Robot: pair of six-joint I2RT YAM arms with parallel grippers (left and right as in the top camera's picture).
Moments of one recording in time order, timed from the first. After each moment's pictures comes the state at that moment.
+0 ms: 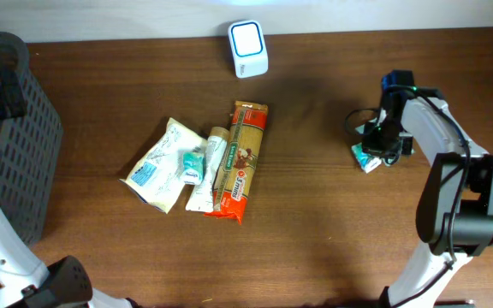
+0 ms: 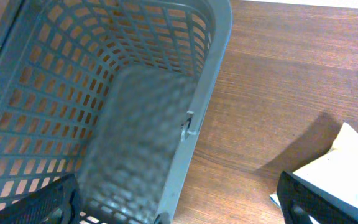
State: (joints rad) left arm 0.45 1.73 2.29 -1.42 -0.05 0.26; right arm -0.10 2.01 1.44 -0.96 0.05 0.16
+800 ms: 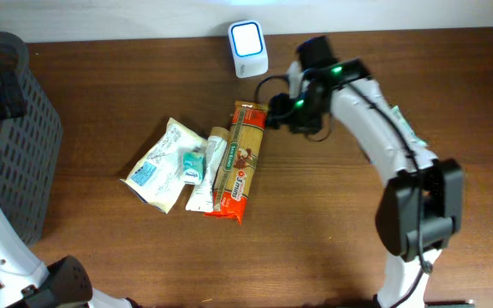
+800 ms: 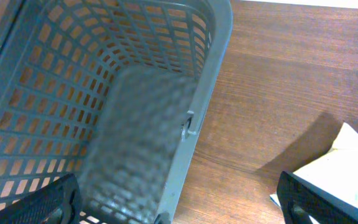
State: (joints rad) left arm 0.45 1.73 2.29 -1.42 -0.05 0.26; right arm 0.32 2.05 1.75 -1.00 -0.40 0.38
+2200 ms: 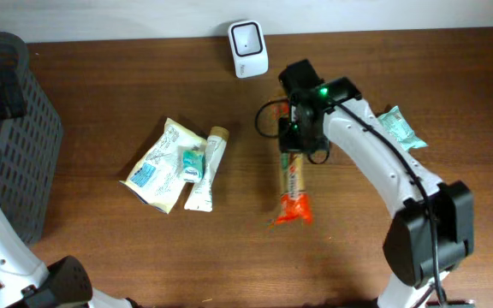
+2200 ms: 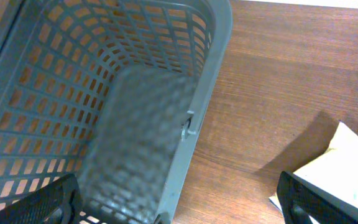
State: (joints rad) left arm 0.45 1.73 2.29 -1.42 -0.05 0.26; right arm 0.41 1.89 1.65 -1.14 -0.01 0.42
